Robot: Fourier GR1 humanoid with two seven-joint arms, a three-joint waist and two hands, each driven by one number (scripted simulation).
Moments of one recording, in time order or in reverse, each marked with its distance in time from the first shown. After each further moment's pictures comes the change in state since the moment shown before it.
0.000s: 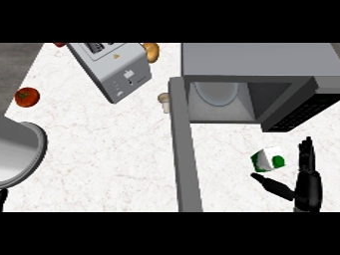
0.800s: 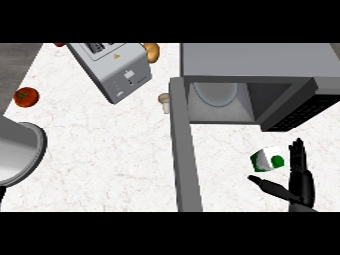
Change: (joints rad) left arm -0.033 0.008 0.069 0.051 0.045 -0.040 -0.011; right arm -0.172 -0.031 -0.077 0.402 -0.038 0.156 -0.190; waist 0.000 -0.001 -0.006
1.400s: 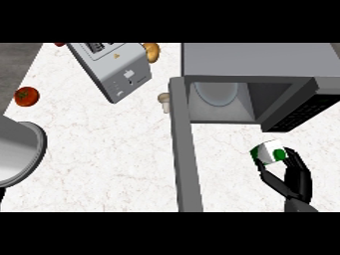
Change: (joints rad) left arm 0.006 -0.002 0.010 0.016 0.006 -0.010 -0.022; right arm -0.047 0.014 -0.042 0.050 -0.058 0.135 -0.054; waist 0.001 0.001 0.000
